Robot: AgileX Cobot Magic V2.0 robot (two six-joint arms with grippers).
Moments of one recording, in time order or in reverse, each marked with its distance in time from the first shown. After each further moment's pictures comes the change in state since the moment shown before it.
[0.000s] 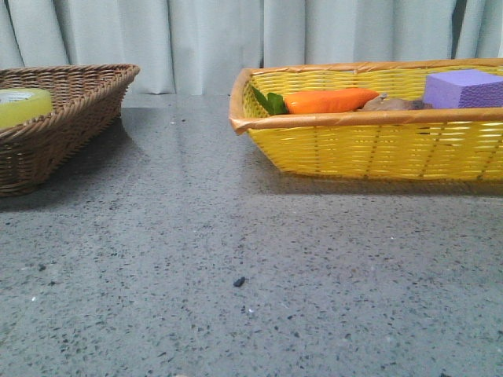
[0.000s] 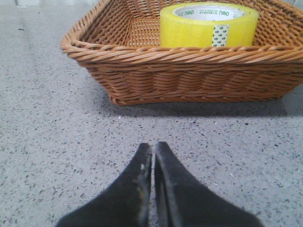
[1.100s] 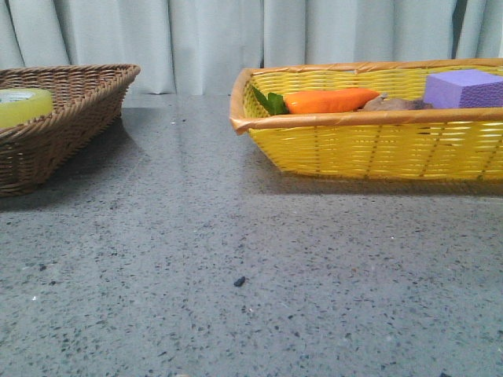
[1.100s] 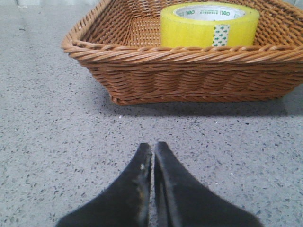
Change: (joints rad) left arm 0.000 0.000 0.000 0.000 0.000 0.000; right arm 0.804 0.111 -0.404 -0.428 0.378 0.015
